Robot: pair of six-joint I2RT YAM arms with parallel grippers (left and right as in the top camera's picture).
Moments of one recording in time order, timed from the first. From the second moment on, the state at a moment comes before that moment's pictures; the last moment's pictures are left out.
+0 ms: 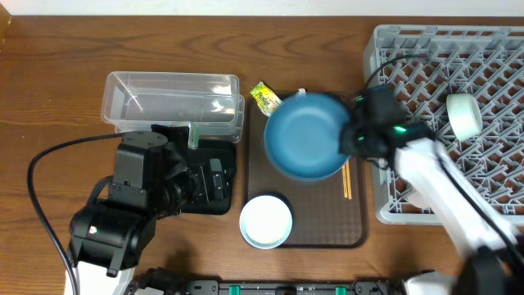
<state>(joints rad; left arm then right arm) -0.26 0.90 1.05 -1.00 0.33 -0.38 0.27 1.48 1.05 -0.65 -0.06 0.38</state>
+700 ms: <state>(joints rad) -0.26 0.90 1.05 -1.00 0.33 -0.38 -0.12 1.19 1.05 -0.22 1.08 0.02</state>
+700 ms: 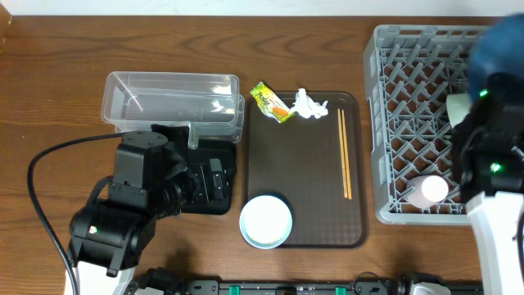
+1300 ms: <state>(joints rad) -0.26 0.90 1.06 -1.00 0.33 -0.38 -0.31 1.60 1.05 0.24 1.14 -0.53</state>
